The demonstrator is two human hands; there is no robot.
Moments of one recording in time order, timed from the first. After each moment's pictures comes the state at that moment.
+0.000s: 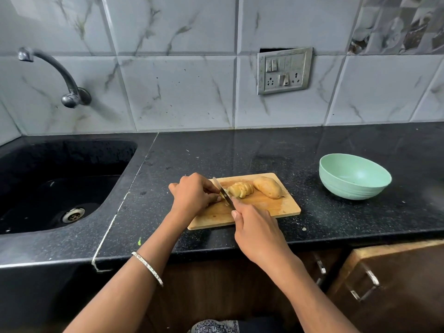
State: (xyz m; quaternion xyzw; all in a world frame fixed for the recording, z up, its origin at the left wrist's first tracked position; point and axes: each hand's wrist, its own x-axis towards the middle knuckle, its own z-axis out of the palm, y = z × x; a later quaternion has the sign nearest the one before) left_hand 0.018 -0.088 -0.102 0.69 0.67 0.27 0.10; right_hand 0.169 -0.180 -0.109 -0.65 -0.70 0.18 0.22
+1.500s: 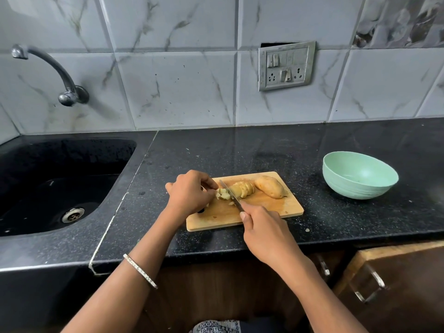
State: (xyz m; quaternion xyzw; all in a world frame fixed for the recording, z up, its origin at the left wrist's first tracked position) left_hand 0.013 -0.085 -0.098 0.68 0.67 0.27 0.10; right_hand 0.184 -0.176 -0.111 -0.66 -0.69 0.20 0.22
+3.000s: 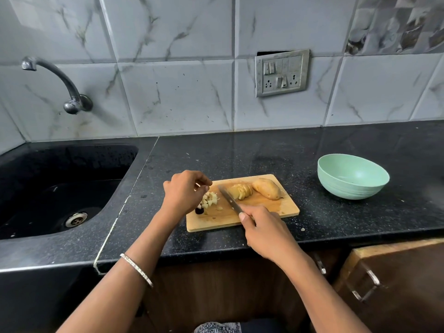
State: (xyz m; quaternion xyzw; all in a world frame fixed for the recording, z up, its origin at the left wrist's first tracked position) left_hand -0.002 -0.081 -0.100 0.71 0.63 0.30 0.07; right_hand 0.194 -0.171 -0.119 -0.64 -0.68 0.25 0.24
